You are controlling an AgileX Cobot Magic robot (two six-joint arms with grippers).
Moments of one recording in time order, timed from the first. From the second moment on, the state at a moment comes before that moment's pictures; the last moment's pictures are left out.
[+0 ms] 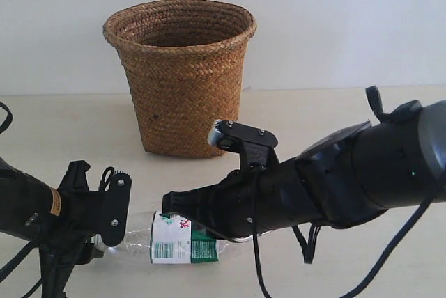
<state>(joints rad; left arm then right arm) -0.44 1.71 -0.66 0.26 0.19 0.89 0.79 1.76 -0.86 1.62 0.18 -0.96</state>
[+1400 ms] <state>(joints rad) -0.44 1.71 -0.66 0.26 0.20 0.89 0.79 2.03 -1.01 1.65 0.27 -0.88</state>
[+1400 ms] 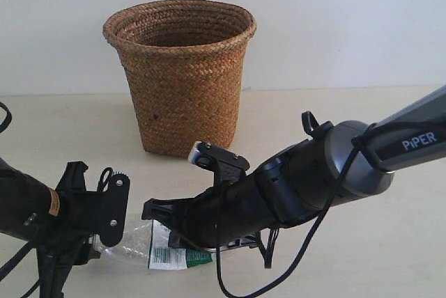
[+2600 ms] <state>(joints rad) -0.44 1.71 -0.66 0.26 0.18 0.88 1.33 1.14 -0.53 1.42 -1.03 -1.02</state>
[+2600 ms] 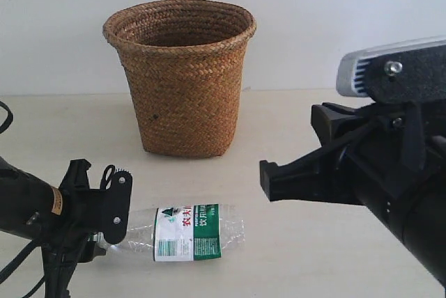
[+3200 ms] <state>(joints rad) -0.44 1.71 -0.66 0.25 0.17 0.88 1.37 1.14 -0.50 1.54 -1.08 -0.99</state>
